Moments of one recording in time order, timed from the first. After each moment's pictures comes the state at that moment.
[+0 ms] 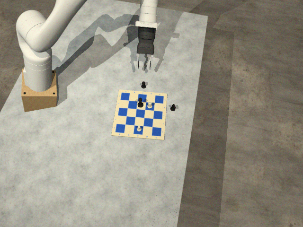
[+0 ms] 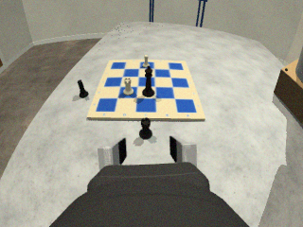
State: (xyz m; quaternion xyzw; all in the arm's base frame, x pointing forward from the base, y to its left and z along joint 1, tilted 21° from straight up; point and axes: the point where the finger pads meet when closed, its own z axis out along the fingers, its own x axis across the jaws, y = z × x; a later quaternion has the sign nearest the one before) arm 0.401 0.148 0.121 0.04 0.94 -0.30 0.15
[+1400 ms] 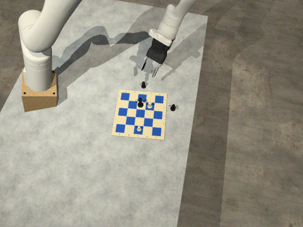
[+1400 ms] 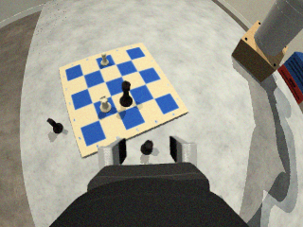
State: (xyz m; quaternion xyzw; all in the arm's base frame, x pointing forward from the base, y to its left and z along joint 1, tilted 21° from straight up) arm 0.411 0.091 0.162 0.22 0.97 -0.09 0.04
